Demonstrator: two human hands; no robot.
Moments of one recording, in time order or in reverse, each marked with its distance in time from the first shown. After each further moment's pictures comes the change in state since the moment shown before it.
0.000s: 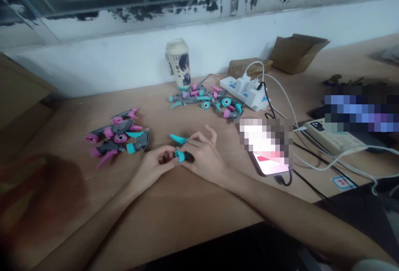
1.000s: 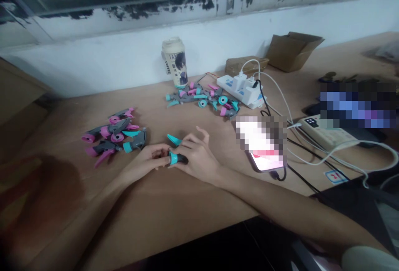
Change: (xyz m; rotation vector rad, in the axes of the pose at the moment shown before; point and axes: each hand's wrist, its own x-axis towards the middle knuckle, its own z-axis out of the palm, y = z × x) left_hand 0.007 0.015 -0.020 -0.092 -0.282 -0.178; right_hand -0.003 -0.003 0.004 0.055 0.028 -0.067
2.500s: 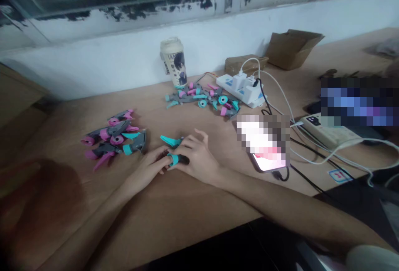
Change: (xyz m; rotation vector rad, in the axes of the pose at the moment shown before) left_hand -0.002 -0.011 0.013 0.154 0.136 0.024; right_hand 0.003 -0.002 0.003 0.090 -0.008 0.059
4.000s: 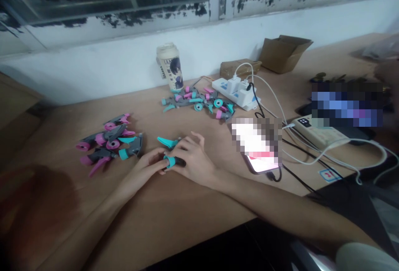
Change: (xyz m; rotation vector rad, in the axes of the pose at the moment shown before) left_hand 0.005 0.005 0.000 -0.365 -0.048 -0.020; right_hand 0.000 0.003 -0.001 -0.018 0.012 -0.006
